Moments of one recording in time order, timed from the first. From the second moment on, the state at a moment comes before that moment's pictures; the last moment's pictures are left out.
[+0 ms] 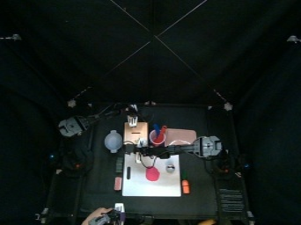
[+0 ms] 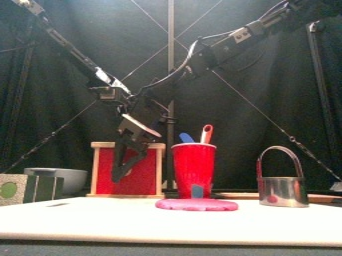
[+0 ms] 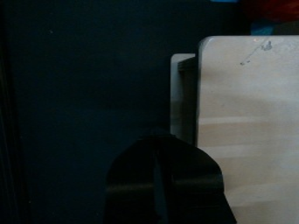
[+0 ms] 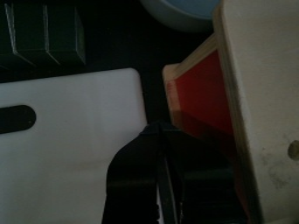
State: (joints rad) left arm 0.67 0.28 0.15 -0.27 0.87 0.80; right arm -0.09 0.49 0.02 -0.46 0.42 0.37
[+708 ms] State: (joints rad) left arm 0.71 0.25 0.13 -0.28 0.74 0.74; right arm 0.02 0.42 -0.02 -0.41 0.50 0.37
